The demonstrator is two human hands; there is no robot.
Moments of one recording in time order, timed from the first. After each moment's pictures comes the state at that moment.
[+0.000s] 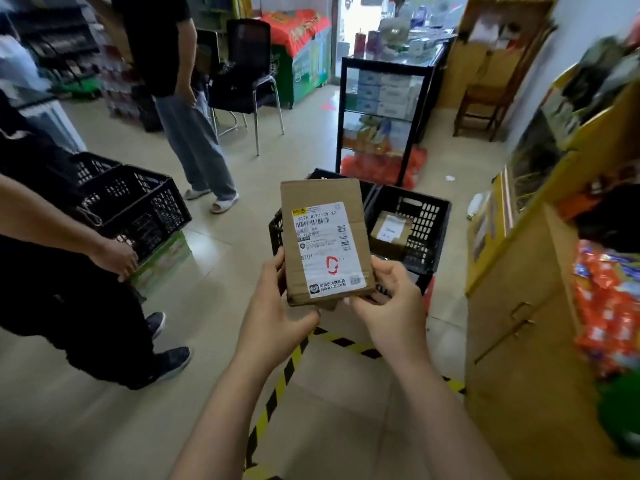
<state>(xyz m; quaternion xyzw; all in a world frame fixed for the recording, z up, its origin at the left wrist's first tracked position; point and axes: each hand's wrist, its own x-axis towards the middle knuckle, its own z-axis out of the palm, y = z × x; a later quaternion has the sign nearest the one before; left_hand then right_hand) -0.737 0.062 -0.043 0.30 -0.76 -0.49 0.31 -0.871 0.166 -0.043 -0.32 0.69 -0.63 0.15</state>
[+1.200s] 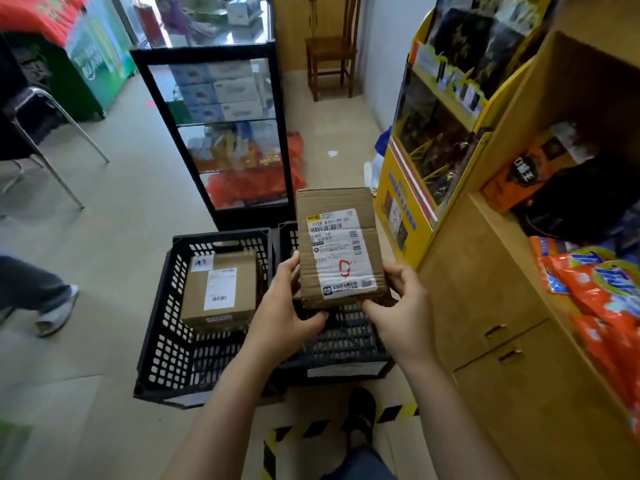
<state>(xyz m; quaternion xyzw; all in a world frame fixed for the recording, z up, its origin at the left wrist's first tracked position) -1.201 -0.221 -0.103 0.10 -0.84 -0.53 0.06 -1.255 -0.043 -0.101 -0.07 0.79 -0.61 0.00</state>
